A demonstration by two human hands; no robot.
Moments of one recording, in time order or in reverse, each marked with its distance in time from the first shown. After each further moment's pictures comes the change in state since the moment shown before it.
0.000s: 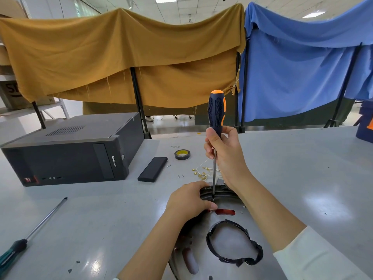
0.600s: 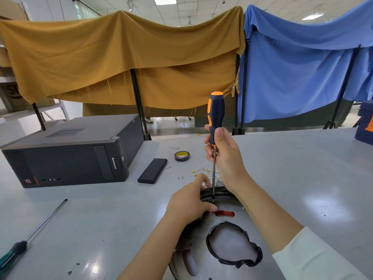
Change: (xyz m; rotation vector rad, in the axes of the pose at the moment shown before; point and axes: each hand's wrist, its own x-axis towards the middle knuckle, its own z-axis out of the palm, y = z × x) left_hand -0.007 0.006 -0.003 -0.036 0.016 0.052; right_hand -0.001 0.001 0.001 0.010 -0.036 -0.022
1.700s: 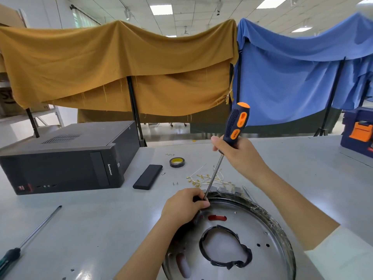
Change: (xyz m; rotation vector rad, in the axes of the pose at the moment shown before) left_hand 0.005 -0.003 0.002 -0.049 0.014 -0.012; right_hand 0.001 -0.054 -0.038 -0.797 -0.008 0.031
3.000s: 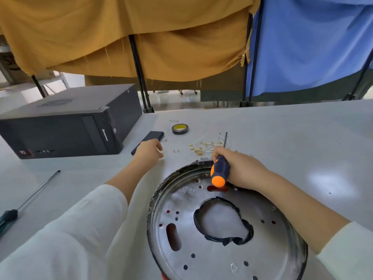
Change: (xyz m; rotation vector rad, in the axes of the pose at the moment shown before) left_hand 0.081 -0.095 -0.037 0.202 0.165 -0.299; right_hand -0.034 0.102 0.030 -0.557 -0.538 0.031
